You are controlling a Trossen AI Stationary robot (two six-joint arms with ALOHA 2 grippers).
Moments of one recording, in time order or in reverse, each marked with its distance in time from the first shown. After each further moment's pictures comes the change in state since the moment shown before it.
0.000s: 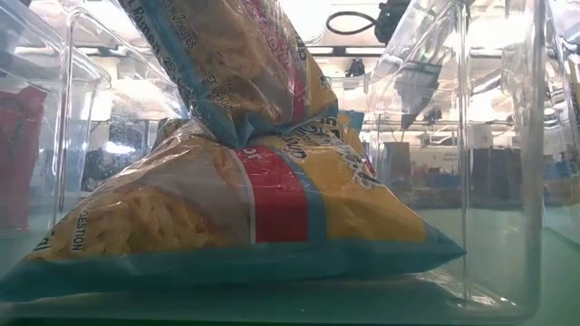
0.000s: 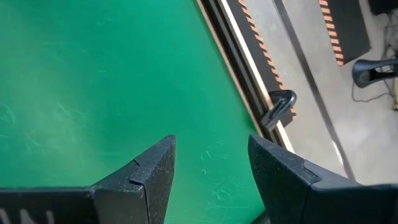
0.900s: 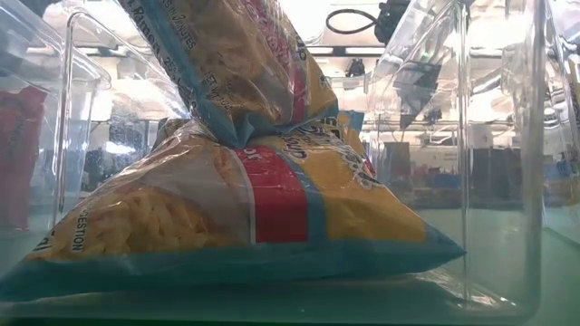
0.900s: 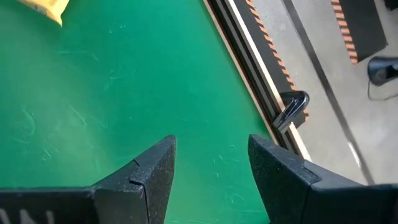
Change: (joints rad) left arm -0.029 0.107 -0.002 0.615 0.333 -0.070; right arm 0.000 0.000 -0.001 0.007 -0.044 0.031
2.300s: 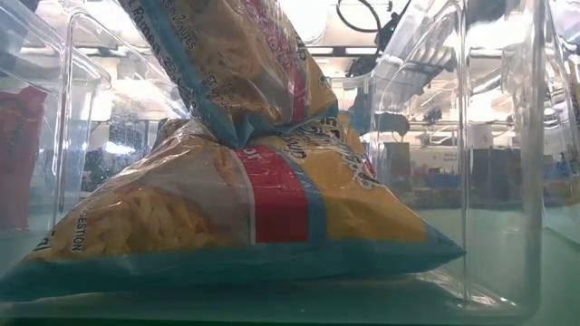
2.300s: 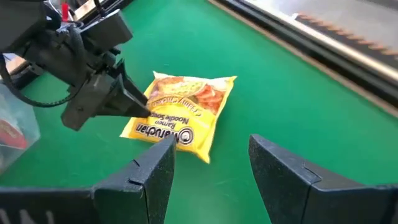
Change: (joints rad) left arm -0.068 -0.022 0.002 -0.451 -0.042 -0.053; right arm -0.010 0.008 -0.305 0.779 -0.482 0.440
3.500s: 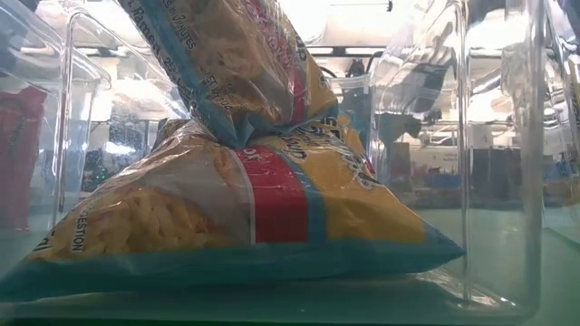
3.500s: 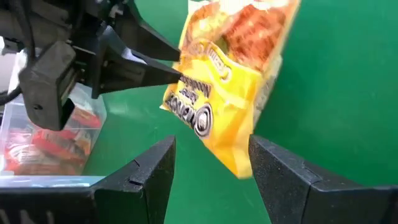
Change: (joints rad) left arm 0.005 0.026 0.001 -0.060 0.068 0.098; right arm -0.037 0.455 0.059 0.290 -0.450 0.270
